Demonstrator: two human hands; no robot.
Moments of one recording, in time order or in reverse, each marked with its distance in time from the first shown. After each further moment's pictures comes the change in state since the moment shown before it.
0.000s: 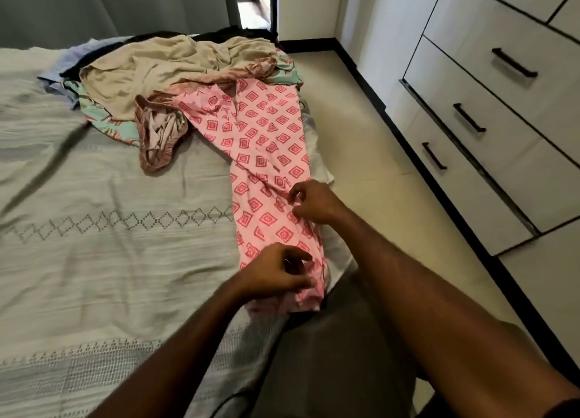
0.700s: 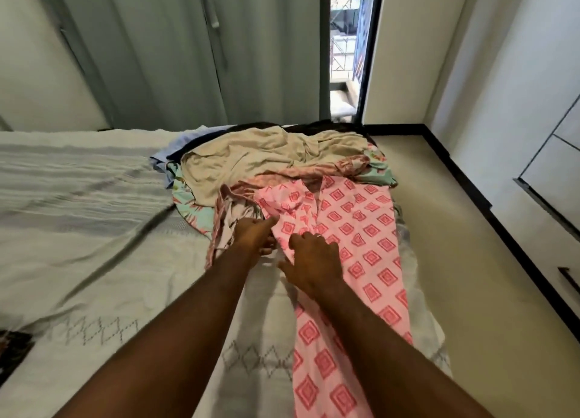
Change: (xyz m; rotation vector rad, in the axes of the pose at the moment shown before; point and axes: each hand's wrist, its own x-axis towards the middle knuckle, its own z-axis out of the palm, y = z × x) left_hand 0.167 -0.084 -0.287 -0.767 0.929 -0.387; right_hand 0.195 -0.132 0.047 -0.451 0.151 -0.285
